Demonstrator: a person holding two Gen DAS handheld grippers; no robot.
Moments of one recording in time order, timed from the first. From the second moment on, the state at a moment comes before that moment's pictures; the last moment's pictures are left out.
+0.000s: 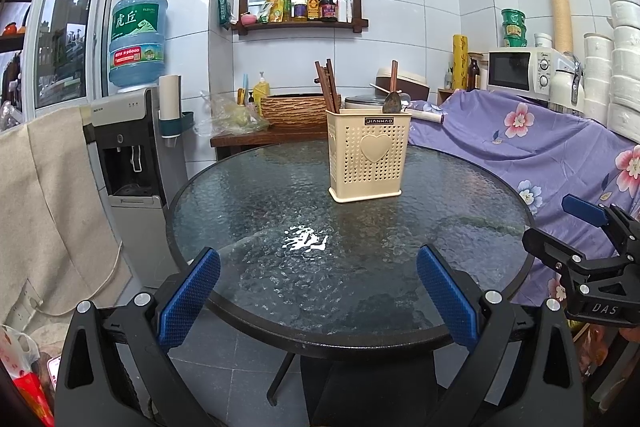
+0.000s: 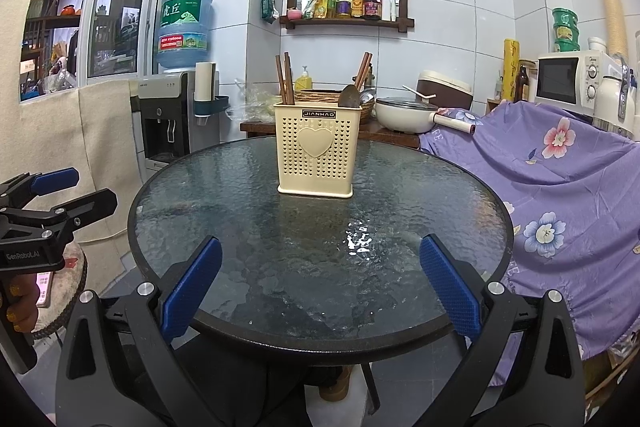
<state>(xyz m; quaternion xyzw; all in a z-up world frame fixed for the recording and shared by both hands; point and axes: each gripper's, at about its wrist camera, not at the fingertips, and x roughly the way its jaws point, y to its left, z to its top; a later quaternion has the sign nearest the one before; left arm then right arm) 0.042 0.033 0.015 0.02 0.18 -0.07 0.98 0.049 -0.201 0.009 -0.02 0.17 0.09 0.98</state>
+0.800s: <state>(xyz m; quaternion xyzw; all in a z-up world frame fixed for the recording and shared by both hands) 0.044 0.038 0.016 0.02 0.18 -0.07 0.98 0.049 -0.201 0.008 -0.02 0.17 0.09 0.98</state>
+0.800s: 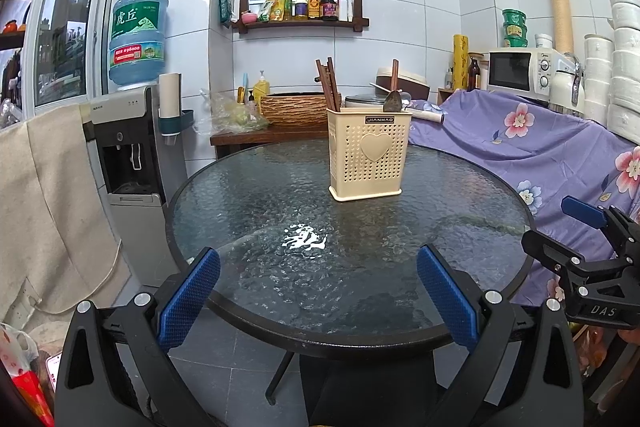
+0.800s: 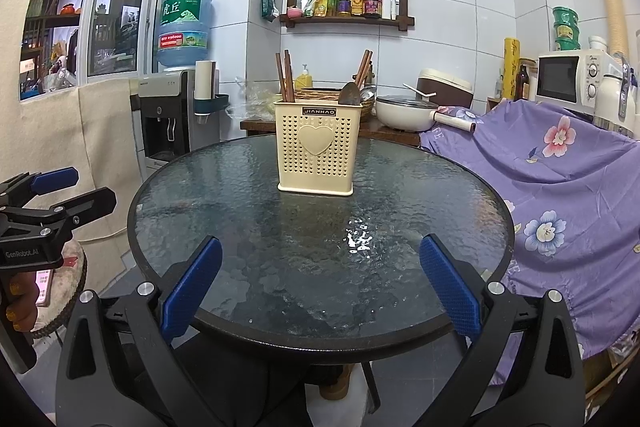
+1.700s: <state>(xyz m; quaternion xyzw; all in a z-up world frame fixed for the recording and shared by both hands) 0.045 0.038 0.013 0.02 0.19 -0.07 0.98 0.051 -0.201 0.007 -0.02 0.17 0.09 0.98</state>
